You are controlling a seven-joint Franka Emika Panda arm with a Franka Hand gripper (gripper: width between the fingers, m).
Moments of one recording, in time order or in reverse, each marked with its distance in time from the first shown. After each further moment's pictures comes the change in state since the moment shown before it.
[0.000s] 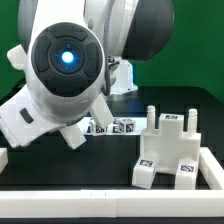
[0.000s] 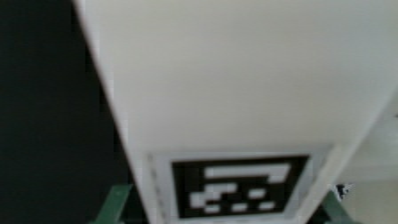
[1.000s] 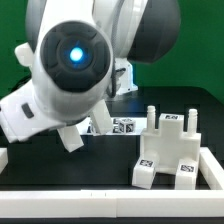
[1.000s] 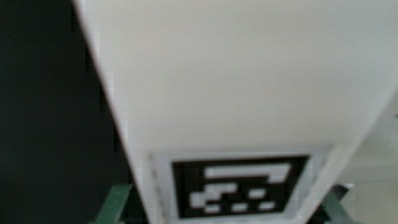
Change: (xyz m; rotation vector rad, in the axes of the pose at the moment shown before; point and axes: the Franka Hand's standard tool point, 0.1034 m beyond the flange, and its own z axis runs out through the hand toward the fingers) arm -0.001 0.000 -0.008 -0.053 0.029 0.119
